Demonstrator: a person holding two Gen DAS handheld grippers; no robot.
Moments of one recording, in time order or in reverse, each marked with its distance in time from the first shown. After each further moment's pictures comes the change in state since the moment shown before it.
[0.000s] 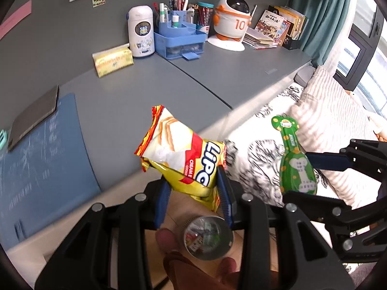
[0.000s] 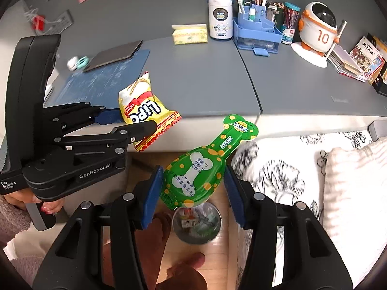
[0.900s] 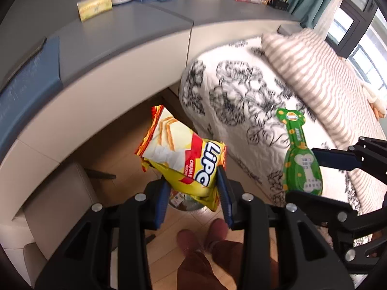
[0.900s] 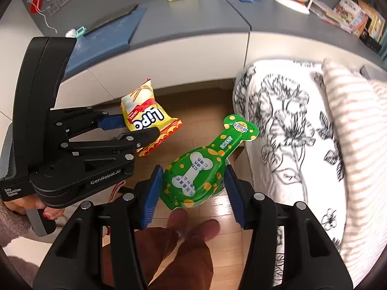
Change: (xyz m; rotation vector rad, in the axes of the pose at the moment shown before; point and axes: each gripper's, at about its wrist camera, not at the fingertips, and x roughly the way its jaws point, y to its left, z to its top) left arm 0.014 -0.064 -0.147 0.019 0.200 -0.037; right arm 0.000 0.024 -0.157 0.110 0.128 -0.023
